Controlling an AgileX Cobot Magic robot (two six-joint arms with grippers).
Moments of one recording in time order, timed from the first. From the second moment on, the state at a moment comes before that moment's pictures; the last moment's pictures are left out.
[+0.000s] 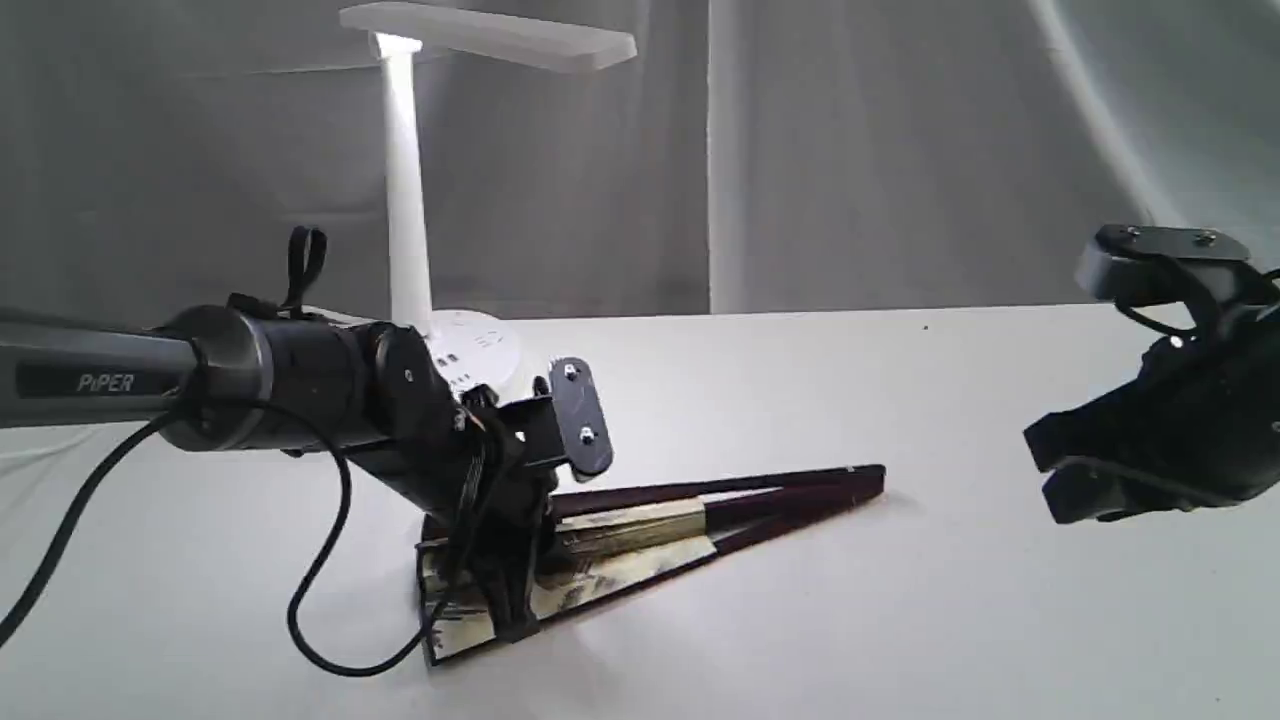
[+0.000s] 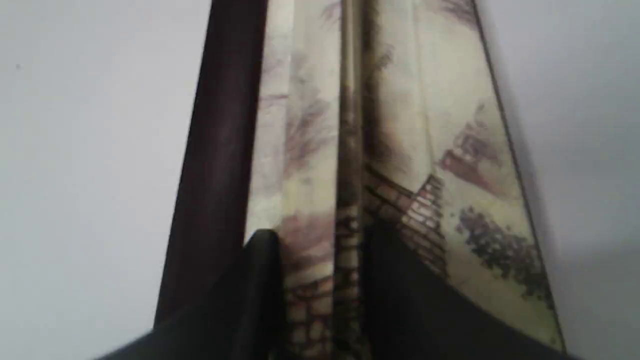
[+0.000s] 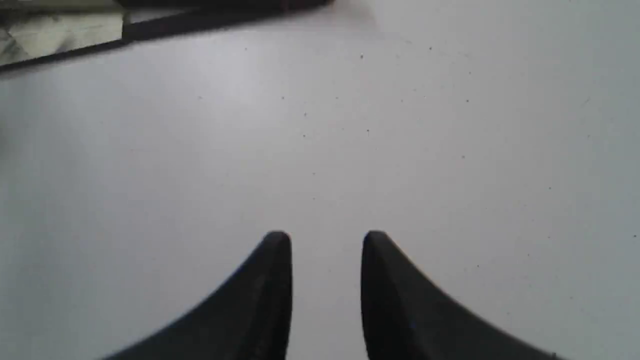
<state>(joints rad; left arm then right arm) -0.43 2.22 -1.43 -0.43 0.47 1.32 -0.02 1.61 -1.05 0.45 0.76 -0.52</state>
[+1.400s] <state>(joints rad) -0.43 2.15 -1.42 -0.89 0.49 1.28 -0.02 1.69 -1.05 0.69 0.88 -0.60</state>
